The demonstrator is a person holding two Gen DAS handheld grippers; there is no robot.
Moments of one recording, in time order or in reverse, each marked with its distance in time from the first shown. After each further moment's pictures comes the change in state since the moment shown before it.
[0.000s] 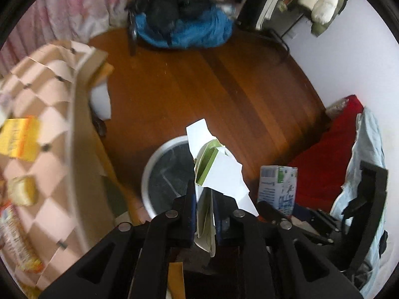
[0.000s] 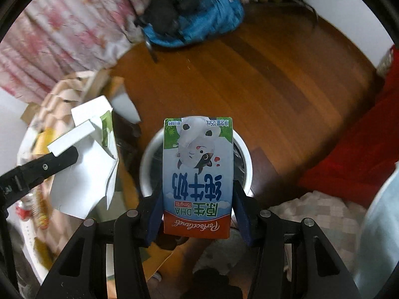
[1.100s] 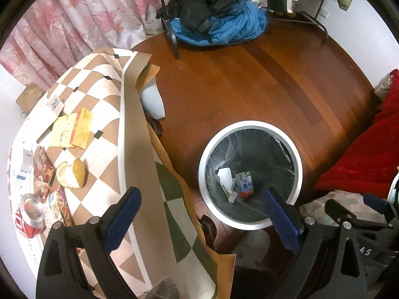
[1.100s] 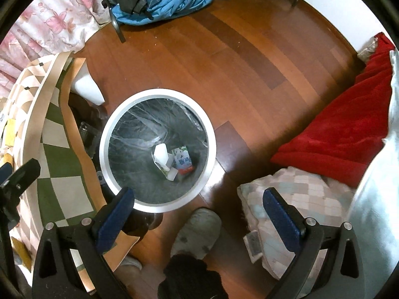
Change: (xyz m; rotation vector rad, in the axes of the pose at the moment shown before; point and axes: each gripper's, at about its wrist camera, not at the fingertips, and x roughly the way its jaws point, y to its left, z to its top) left arm -0.015 -0.014 -0.045 0.073 -0.026 0.396; right arm 0.013 -0.027 -0.017 0.034 0.108 -0.166
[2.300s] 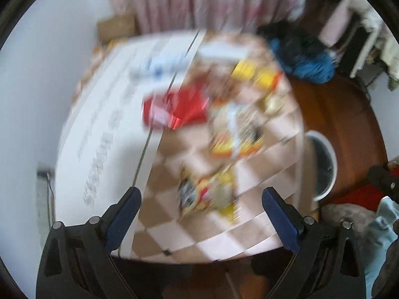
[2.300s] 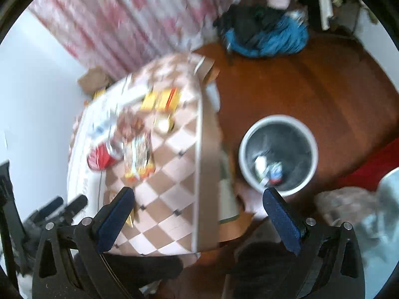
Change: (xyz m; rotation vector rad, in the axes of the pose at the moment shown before) left arm -0.094 0.235 -0.185 -0.459 0.008 0.046; right arm -0.171 0.194 -0.111 -0.284 -0.133 0.340
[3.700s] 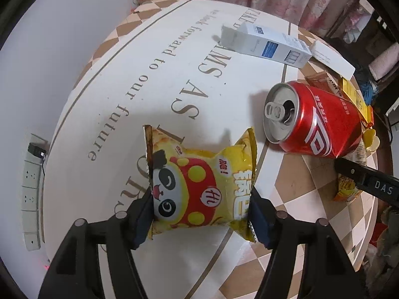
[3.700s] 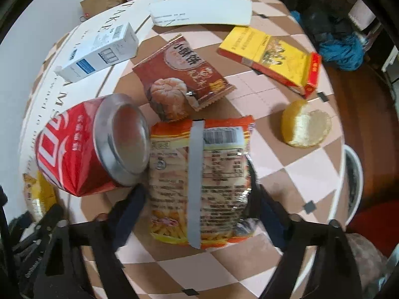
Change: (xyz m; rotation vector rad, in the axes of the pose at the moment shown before) left arm 0.094 0.138 0.027 -0.191 -0.003 0.039; right arm 0.232 0.173 0.040 -0.300 0.195 -0.187
